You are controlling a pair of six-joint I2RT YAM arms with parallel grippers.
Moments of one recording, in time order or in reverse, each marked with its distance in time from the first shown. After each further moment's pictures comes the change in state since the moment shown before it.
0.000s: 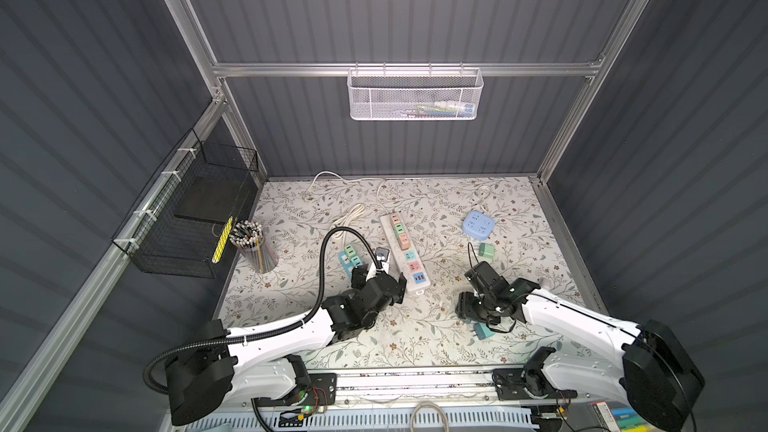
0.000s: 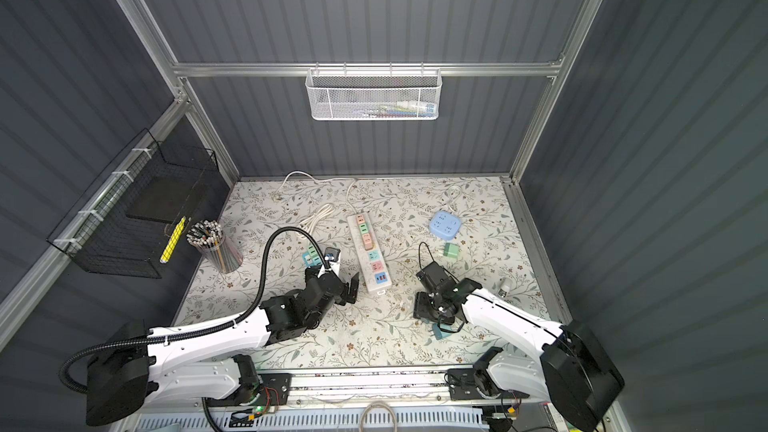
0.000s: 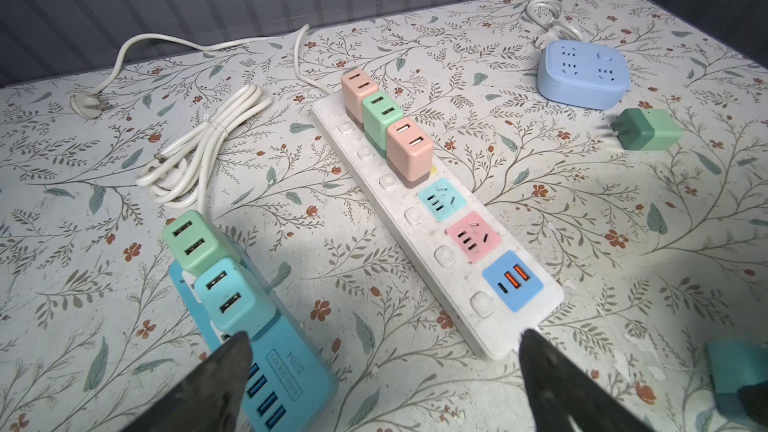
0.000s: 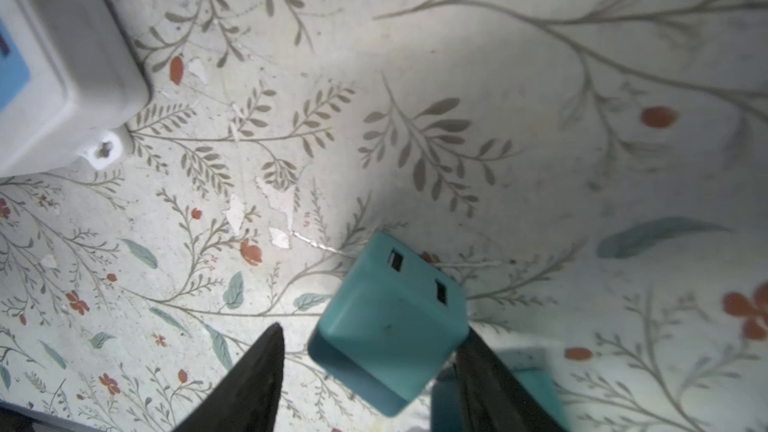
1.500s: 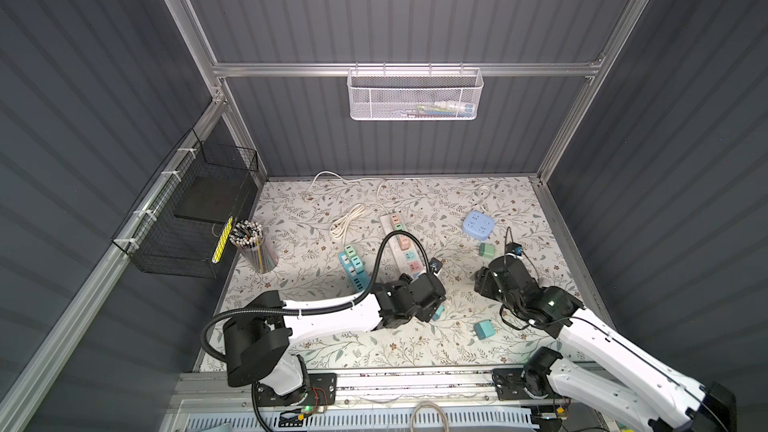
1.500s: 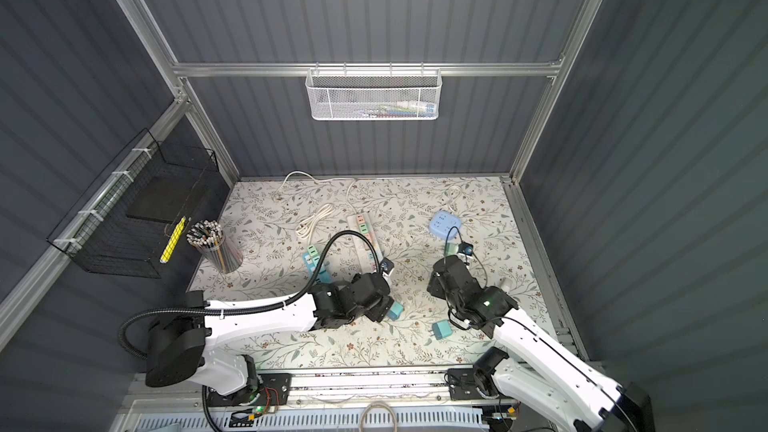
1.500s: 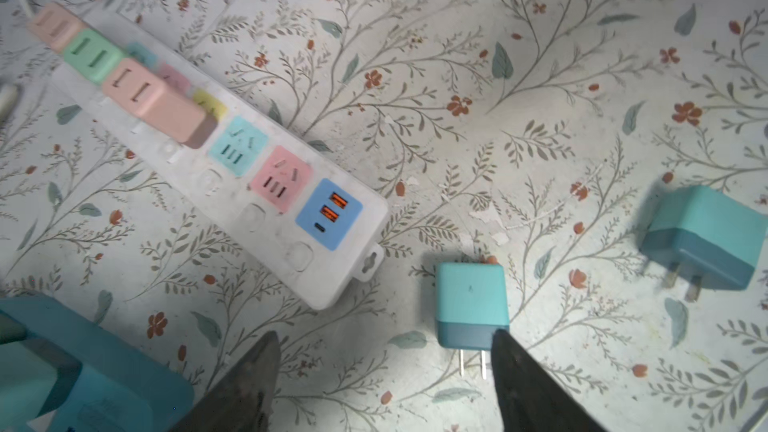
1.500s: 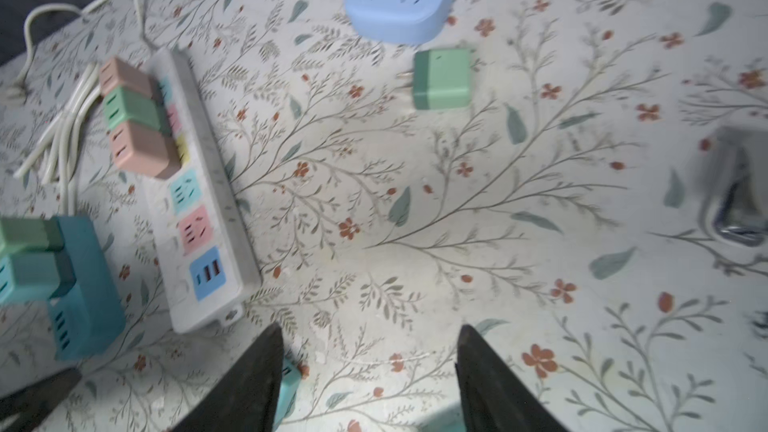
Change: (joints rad) left arm -0.134 0.389 0.411 -0.340 0.282 0.082; right arm -0.067 -0.373 0.056 -0.056 0.403 0.035
